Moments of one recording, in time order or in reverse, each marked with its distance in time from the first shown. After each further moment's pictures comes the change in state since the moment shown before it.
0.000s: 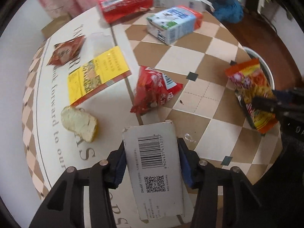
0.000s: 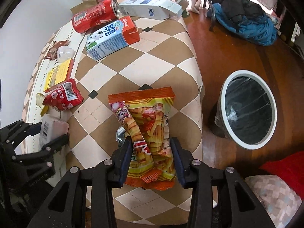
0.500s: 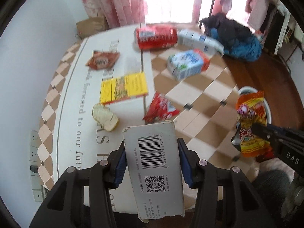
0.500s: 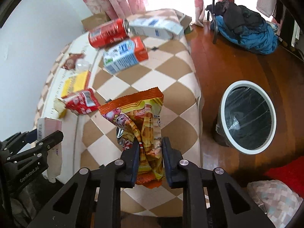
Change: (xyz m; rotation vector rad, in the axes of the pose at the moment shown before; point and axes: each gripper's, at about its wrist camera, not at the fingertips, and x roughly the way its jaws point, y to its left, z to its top) left arm -0.086 -0.003 0.015 -0.234 -0.164 0.062; right arm -0.048 -0.010 -0.014 0.000 -0.116 0.086
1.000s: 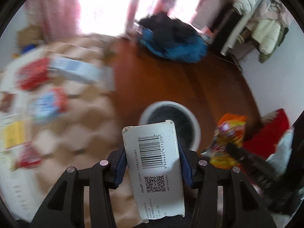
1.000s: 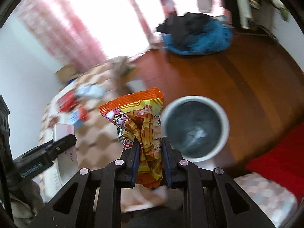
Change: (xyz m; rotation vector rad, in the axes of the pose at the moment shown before) left arm 0.034 -0.225 0.107 0.067 0.089 -0.452; right arm -0.117 -0.189 0.005 0.314 -0.176 -0.089
